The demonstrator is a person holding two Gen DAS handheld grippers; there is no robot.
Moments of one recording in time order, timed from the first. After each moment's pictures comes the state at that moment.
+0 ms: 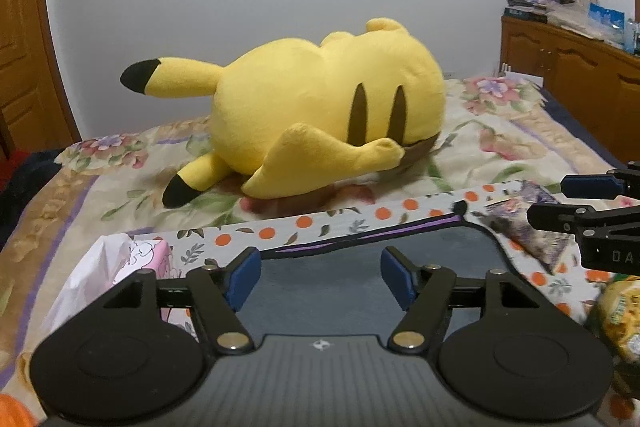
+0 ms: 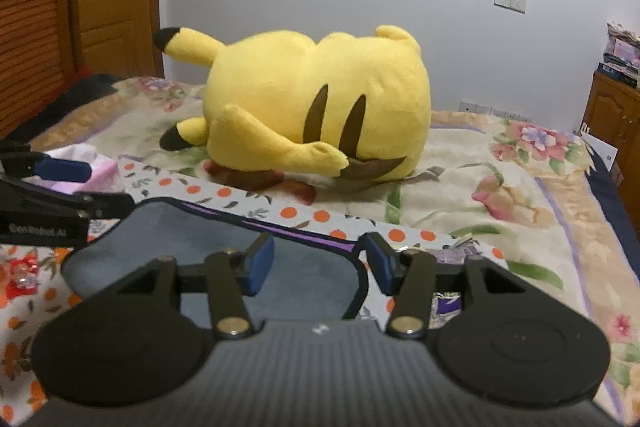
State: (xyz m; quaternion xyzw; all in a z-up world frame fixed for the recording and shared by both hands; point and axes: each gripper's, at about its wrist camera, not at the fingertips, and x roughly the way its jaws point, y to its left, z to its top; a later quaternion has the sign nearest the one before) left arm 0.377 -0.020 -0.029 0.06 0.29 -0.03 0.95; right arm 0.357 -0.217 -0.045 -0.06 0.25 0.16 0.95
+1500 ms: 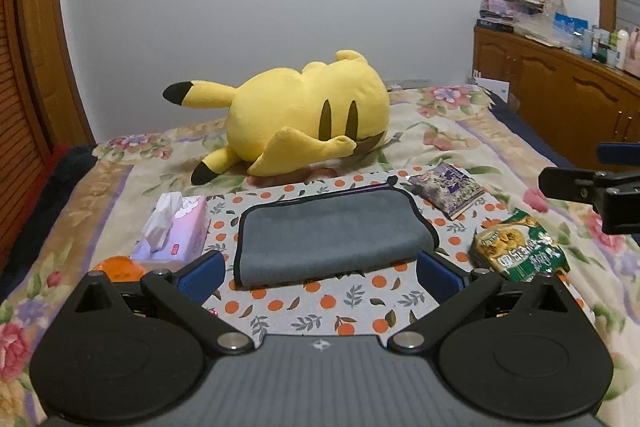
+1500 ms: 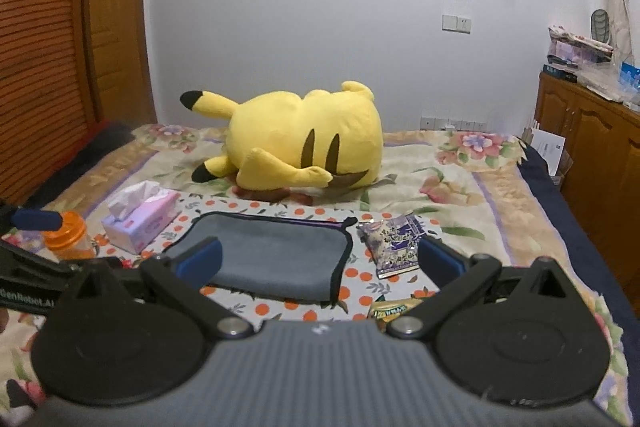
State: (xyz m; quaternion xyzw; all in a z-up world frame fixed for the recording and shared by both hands) left arm 0.169 -0.035 0.053 0.06 0.29 -0.04 0.96; right arm 0.175 -0.249 0.034 -0.01 0.21 0.11 0.97
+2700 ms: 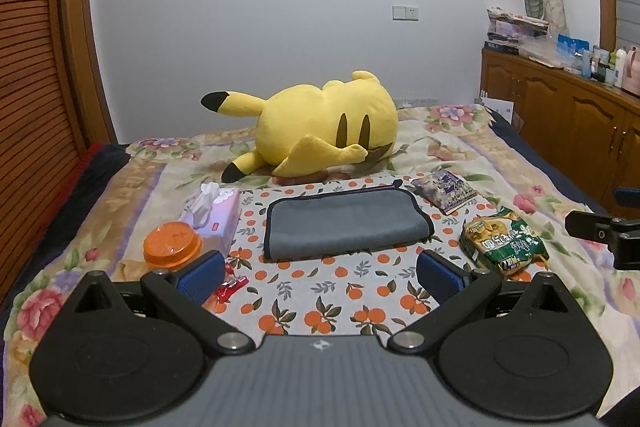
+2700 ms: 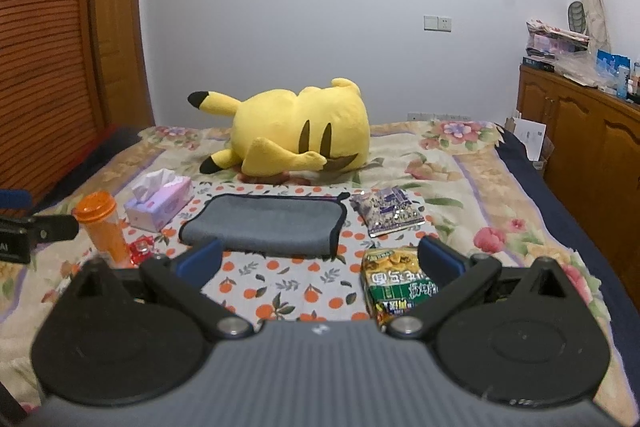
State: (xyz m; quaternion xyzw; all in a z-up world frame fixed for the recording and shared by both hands) left arm 0.067 -0.016 0.073 0.05 0.26 -0.02 0.96; right arm 0.092 -0.266 0.025 0.01 0.21 0.10 0.97
